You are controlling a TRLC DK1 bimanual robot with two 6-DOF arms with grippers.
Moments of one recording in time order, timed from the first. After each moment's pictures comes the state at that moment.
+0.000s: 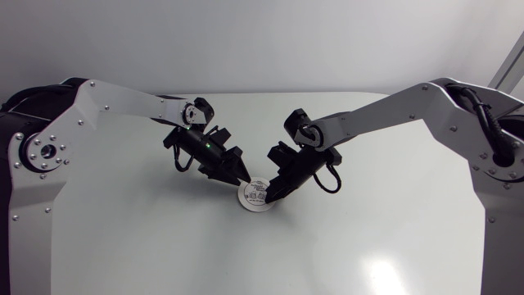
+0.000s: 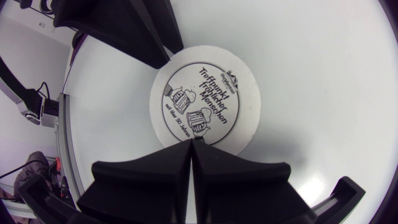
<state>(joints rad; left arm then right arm) -0.30 2.26 1.63 -0.83 0.75 0.09 0.45 2.14 1.41 -0.54 -0.57 -0.32</state>
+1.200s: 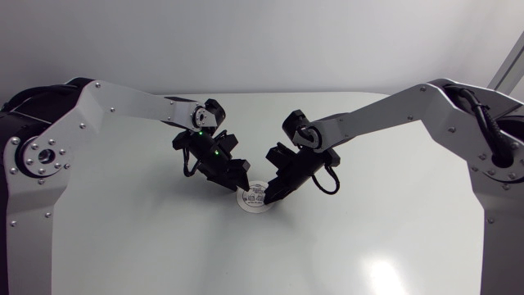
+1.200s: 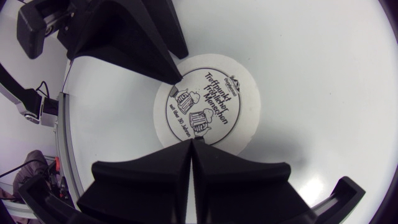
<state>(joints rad) -0.36 2.24 1.60 -0.81 0.51 0.09 0.45 2.14 1.40 -0.54 -0.57 -0.31</state>
